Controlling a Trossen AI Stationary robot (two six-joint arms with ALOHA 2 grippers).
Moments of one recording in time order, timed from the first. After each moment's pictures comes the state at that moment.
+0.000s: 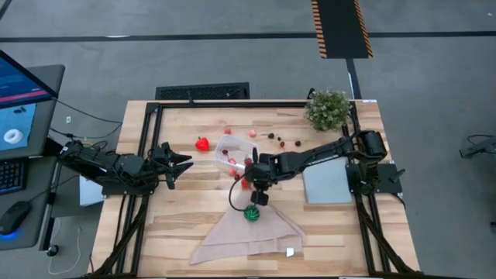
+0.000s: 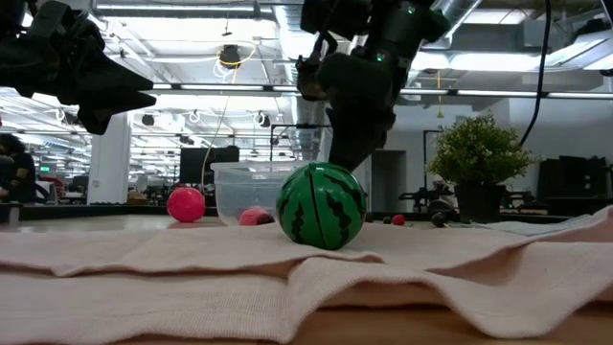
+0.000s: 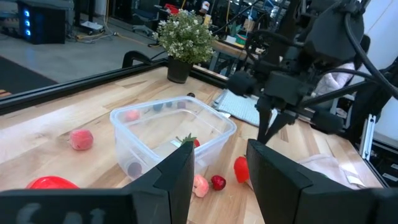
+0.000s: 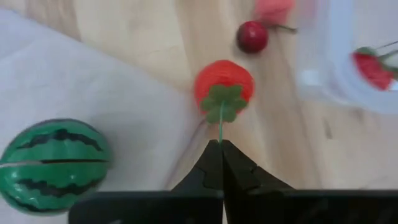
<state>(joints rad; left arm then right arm) -0.29 0.08 0.06 -0.09 -0.56 -0.39 0.12 1.92 1.34 -0.58 0.06 0.29</state>
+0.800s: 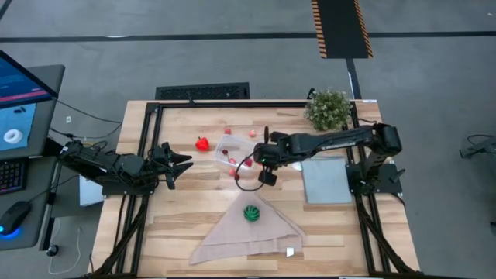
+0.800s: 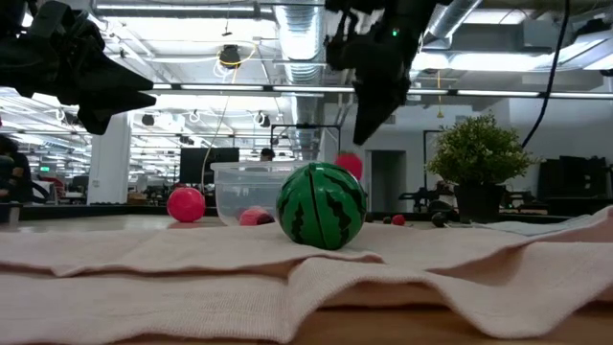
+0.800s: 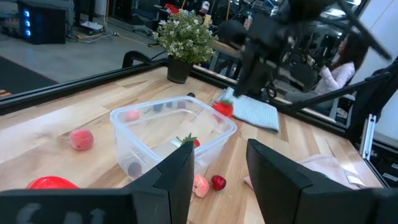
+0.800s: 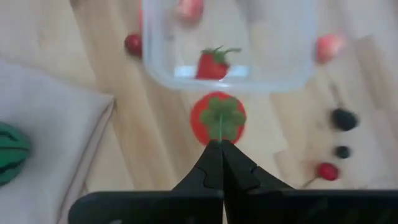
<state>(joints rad) -0.29 0.08 0.06 -0.09 -0.56 -0.39 0.02 1.75 1.39 -0.83 0.21 0.24</state>
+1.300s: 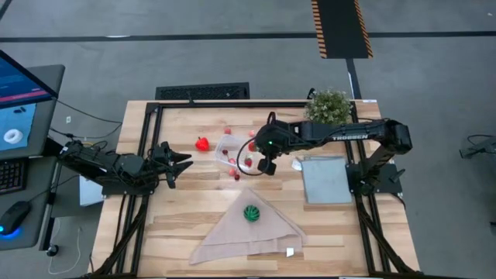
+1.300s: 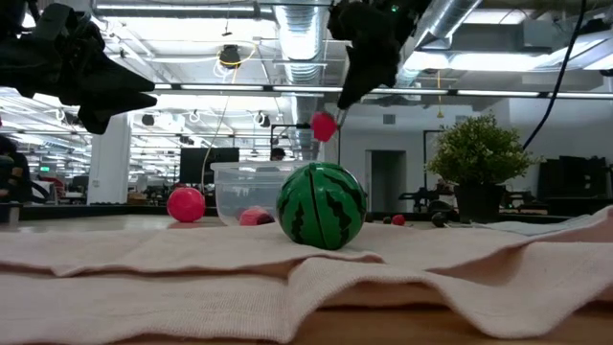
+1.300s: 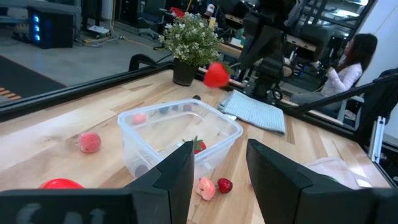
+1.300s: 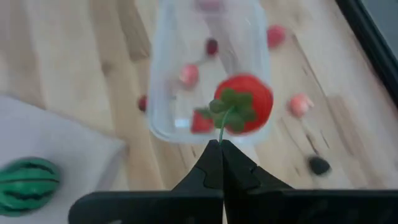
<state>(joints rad) -0.29 0.08 0.06 -0.09 -0.59 -0.38 -0.06 1.65 1.39 -0.69 0.12 0.13</state>
